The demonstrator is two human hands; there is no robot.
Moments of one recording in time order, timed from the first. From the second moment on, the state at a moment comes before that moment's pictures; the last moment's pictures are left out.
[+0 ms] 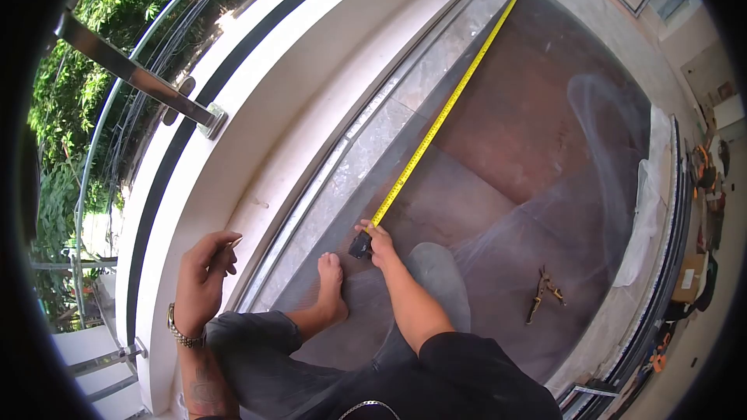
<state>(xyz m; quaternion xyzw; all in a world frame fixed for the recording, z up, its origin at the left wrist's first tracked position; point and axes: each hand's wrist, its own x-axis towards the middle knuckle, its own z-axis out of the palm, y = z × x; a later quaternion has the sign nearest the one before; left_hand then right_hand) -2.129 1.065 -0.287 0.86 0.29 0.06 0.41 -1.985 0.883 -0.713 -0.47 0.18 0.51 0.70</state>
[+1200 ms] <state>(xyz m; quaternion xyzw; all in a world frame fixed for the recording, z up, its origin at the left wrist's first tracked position) -2.119 1.063 -0.307 0.89 0.30 -0.01 0.34 -1.983 0.899 -0.728 -0.52 0.20 0.51 0.66</state>
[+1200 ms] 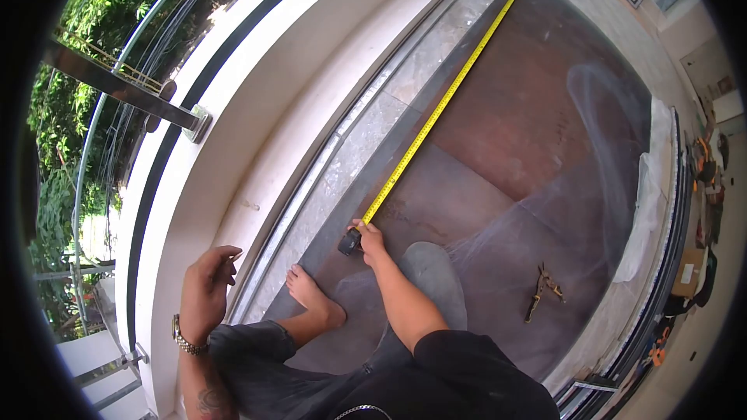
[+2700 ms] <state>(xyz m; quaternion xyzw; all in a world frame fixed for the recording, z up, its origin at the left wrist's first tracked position) -2.189 0.978 -0.625 0.83 0.48 -0.18 0.21 -1.929 0.912 -0.715 -0.81 0.02 0.48 0.35</state>
